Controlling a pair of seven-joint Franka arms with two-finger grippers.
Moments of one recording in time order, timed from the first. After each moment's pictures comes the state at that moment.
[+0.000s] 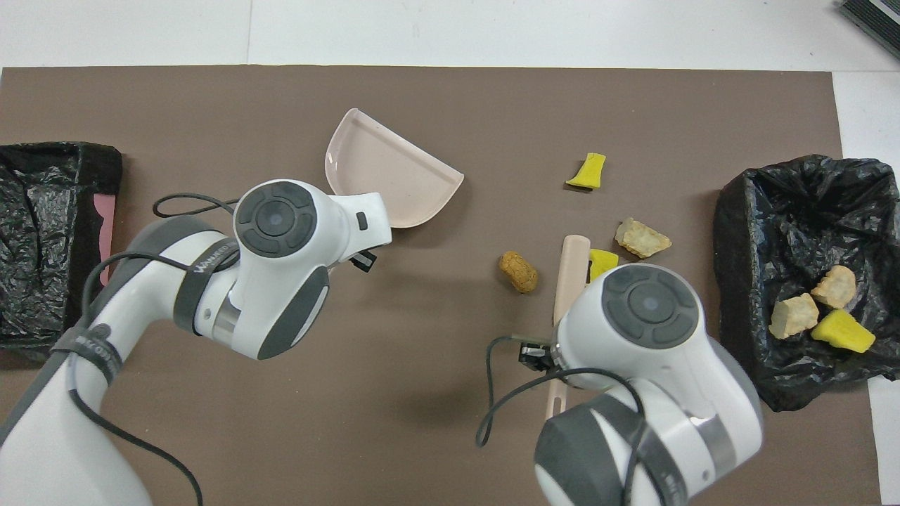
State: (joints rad) left arm -0.56 0.20 0.09 -1.90 0.07 2.18 0.16; right arm 0.39 -0.09 0.06 -2.10 0.07 1.78 0.68
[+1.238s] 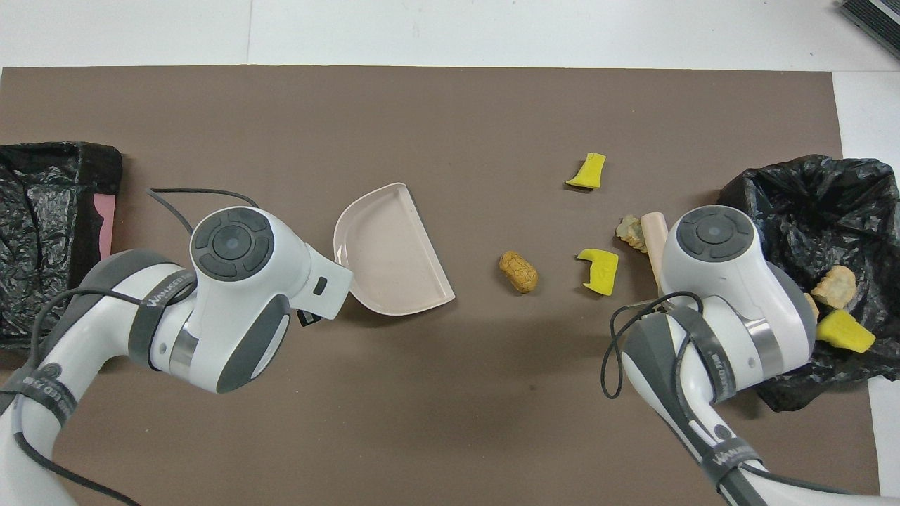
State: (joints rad) left arm -0.52 0.09 0.07 -2.09 0.07 2.14 0.74; right arm 0.13 0.07 0.07 -2.15 -0.29 1.86 0.24
